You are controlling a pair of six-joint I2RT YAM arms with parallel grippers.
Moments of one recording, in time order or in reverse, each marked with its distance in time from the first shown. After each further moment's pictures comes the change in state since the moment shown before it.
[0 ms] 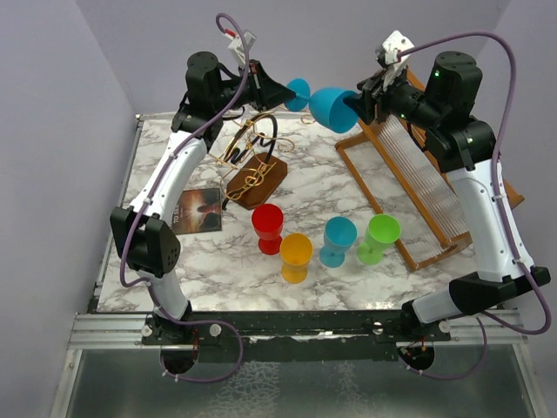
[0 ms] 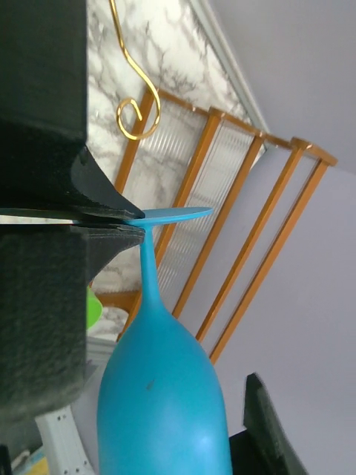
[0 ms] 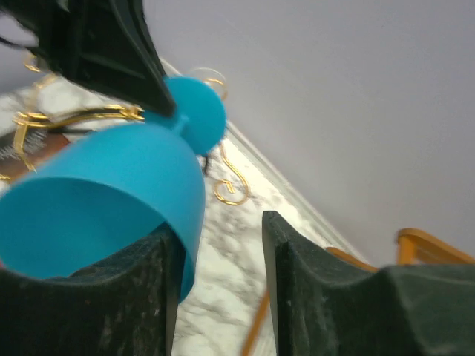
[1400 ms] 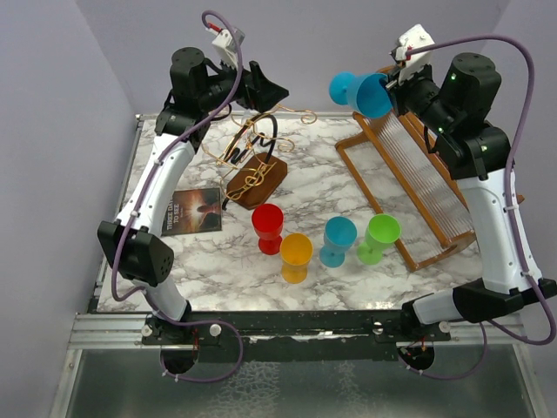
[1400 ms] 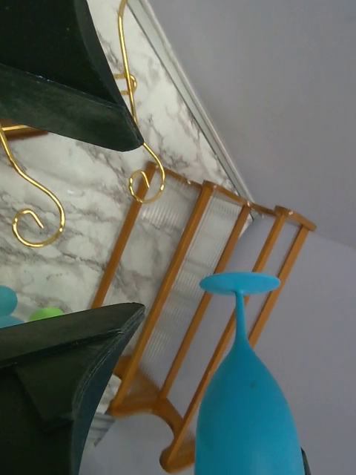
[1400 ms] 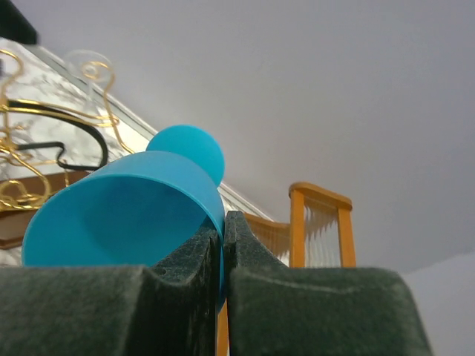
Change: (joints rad) left arm 0.044 -0.087 0.047 -0.219 -0.170 0.293; right arm -0.005 -0.052 -0.012 -0.008 0.329 -0.126
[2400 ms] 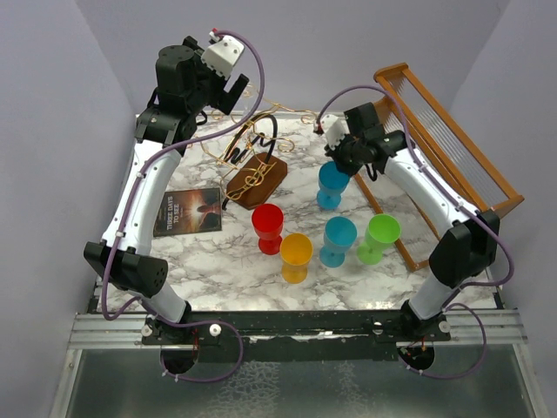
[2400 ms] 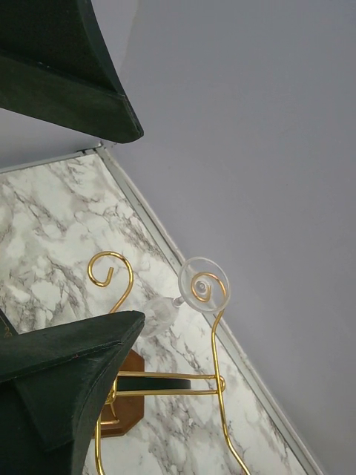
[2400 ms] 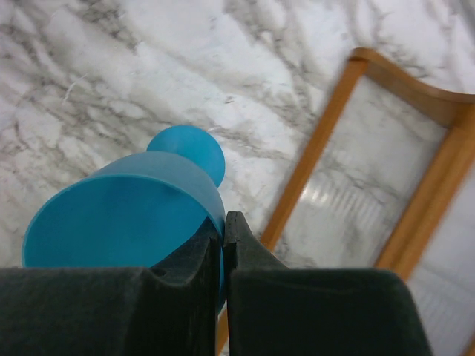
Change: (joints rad) left arm 0.001 -0.084 0.077 -0.320 -0.626 0.786; right arm 0.122 0.276 -0.355 -0.194 0.026 -0.029
